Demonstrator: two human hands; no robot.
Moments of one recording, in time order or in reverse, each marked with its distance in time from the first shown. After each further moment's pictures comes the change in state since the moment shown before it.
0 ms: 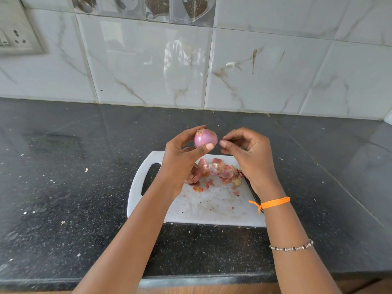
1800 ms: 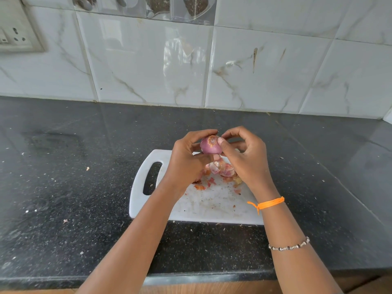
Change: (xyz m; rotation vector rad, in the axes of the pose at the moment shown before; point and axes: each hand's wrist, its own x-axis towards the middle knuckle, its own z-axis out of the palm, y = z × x) left_hand -0.004 -0.002 0.005 0.173 -0.061 0.156; right_hand -0.005 0.002 0.011 -0.192 0.029 -0.099
